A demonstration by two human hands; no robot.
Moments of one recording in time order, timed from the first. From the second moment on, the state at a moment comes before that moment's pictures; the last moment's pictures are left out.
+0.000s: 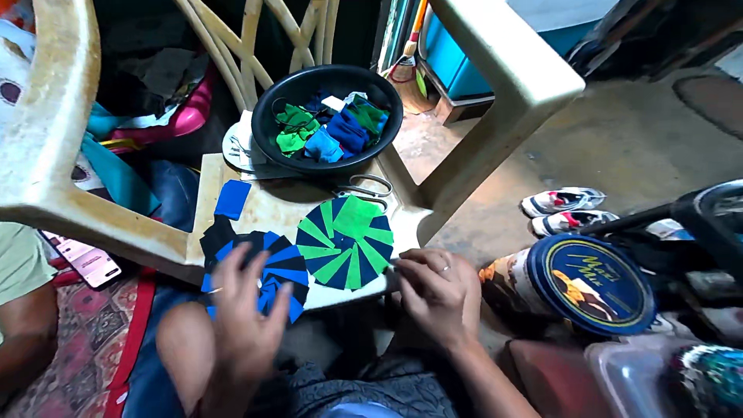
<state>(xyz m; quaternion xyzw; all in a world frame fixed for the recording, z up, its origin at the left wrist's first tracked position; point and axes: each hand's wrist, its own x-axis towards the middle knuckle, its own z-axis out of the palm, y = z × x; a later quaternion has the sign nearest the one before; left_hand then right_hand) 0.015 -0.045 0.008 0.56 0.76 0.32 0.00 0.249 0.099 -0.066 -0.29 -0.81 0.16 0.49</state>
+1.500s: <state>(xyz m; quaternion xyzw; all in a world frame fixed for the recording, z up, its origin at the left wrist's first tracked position) 0.082 0.031 -0.040 0.64 0.74 0.20 0.09 0.262 0.117 -0.086 -0.26 -0.83 0.22 0.45</state>
